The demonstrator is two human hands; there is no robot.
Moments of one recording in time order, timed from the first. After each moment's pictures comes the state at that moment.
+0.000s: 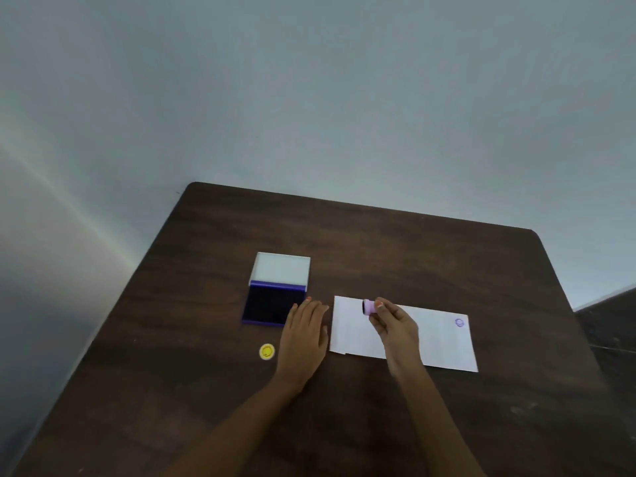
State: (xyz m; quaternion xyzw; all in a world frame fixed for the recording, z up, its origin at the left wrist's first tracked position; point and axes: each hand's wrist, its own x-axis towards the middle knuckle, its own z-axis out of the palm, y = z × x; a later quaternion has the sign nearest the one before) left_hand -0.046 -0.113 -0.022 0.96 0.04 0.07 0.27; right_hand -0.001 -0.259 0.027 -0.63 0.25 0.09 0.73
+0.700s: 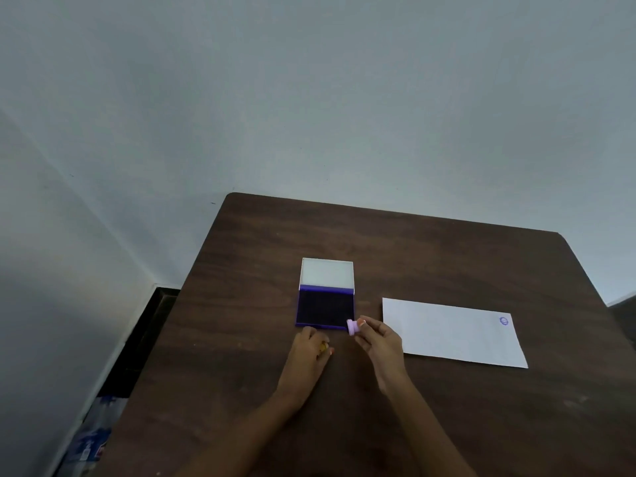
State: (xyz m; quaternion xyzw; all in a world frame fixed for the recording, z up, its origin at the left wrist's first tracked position) left_hand -0.093 -0.014 -0.028 0.92 0.07 -0.05 0.39; right_hand -0.053 -0.149 0.005 -0.65 0.24 0.15 0.70
